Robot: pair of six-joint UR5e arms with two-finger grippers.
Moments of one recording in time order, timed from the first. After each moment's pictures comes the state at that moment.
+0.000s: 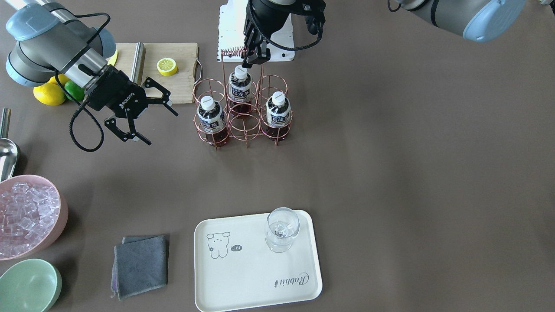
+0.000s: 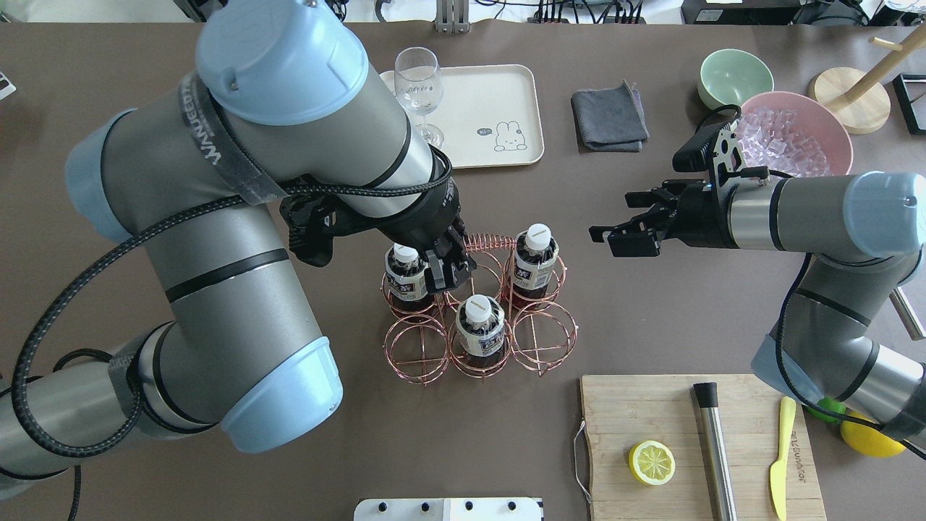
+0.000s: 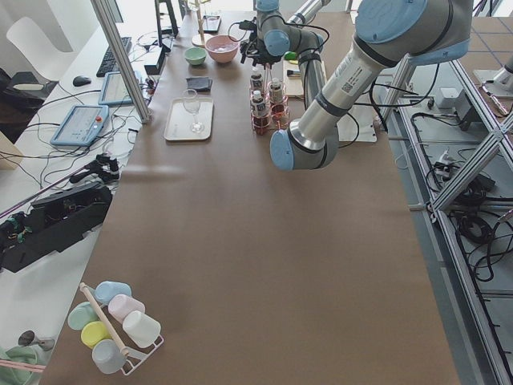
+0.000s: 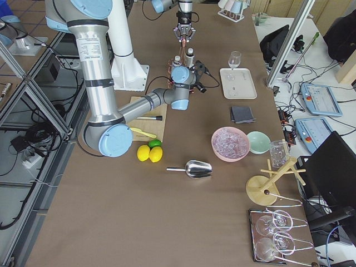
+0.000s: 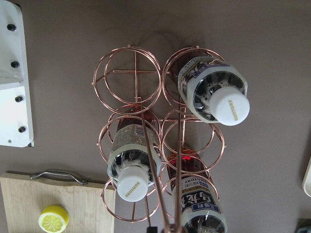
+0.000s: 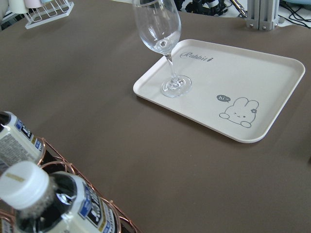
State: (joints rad) left arm -0.59 -2.44 -1.92 -1.42 -2.08 -2.99; right arm 0.72 -1.40 1.77 -0.46 1.93 0.69
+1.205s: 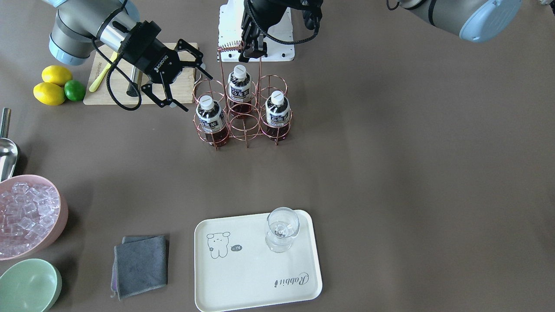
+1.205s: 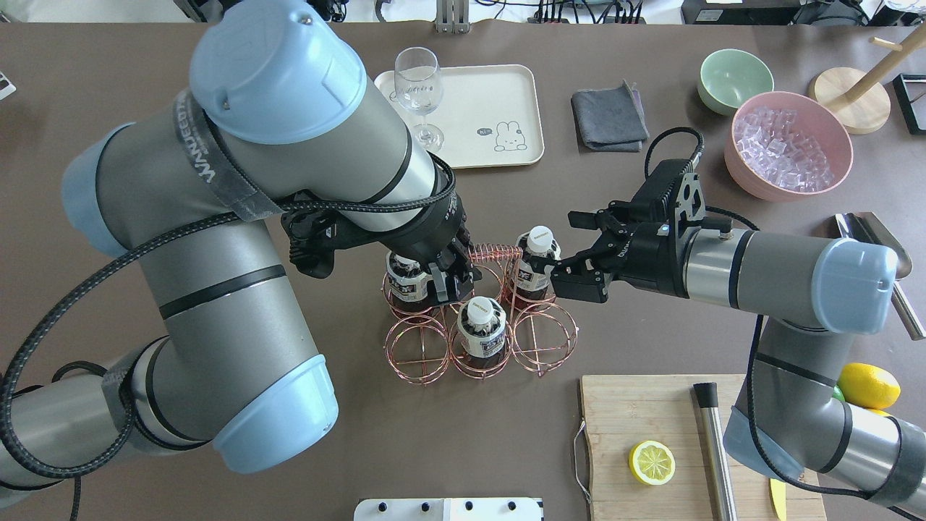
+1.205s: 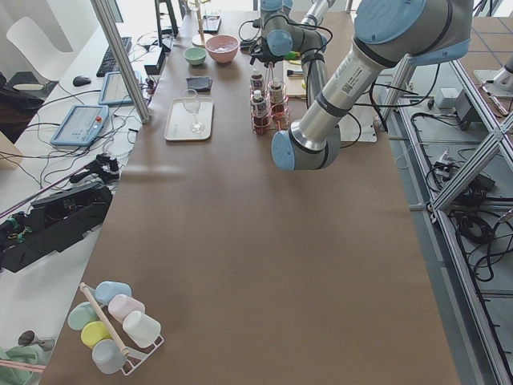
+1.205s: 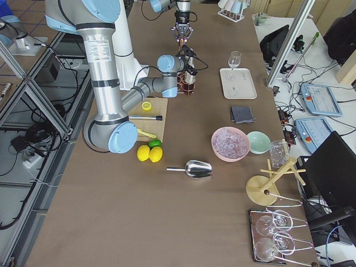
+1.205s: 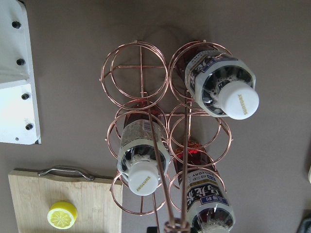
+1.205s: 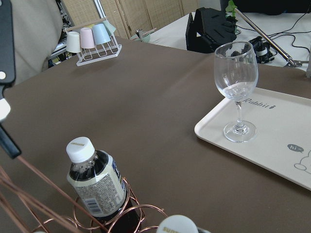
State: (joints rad) left arm -0.57 -2.44 -1.95 -1.42 -2.07 -2.98; right arm 0.54 -1.38 1.90 -0.43 1.70 0.66
